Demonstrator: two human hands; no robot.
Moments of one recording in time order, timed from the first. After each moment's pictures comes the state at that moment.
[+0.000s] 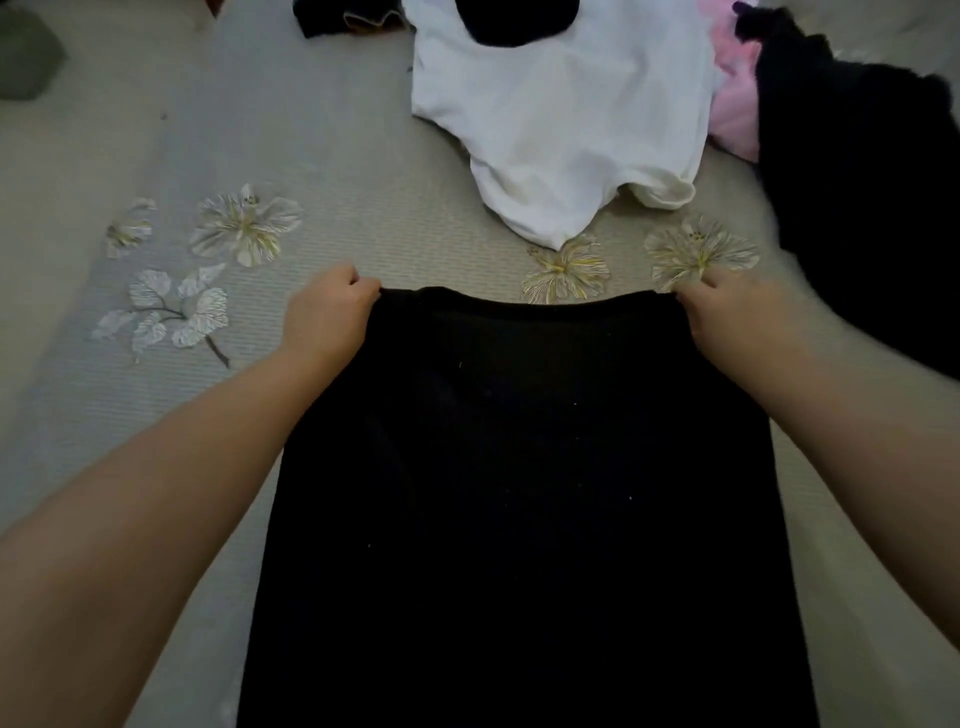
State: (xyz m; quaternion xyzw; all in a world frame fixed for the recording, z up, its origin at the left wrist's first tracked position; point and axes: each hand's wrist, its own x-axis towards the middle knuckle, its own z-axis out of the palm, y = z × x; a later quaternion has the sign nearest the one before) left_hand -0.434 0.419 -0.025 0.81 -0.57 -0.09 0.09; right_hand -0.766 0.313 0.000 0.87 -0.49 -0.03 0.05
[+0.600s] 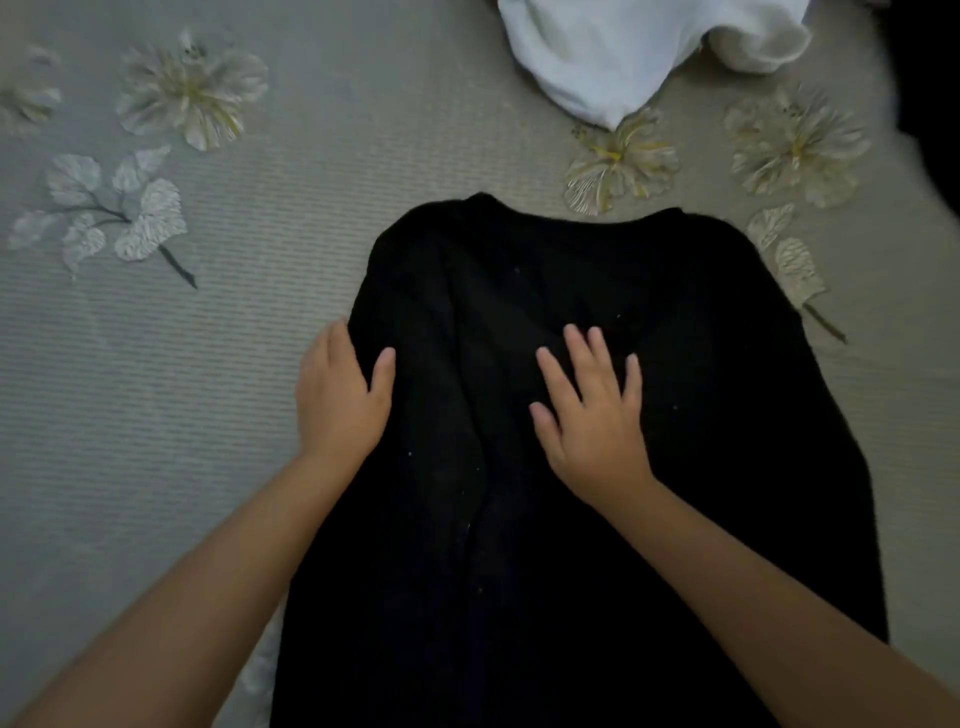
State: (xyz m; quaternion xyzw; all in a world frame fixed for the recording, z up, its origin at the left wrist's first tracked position) left_hand -0.461 0.523 -0.110 0.86 -0.44 -0.21 0.18; right_hand -0.672 0.480 -0.103 0.86 -0.48 0.07 -0.12
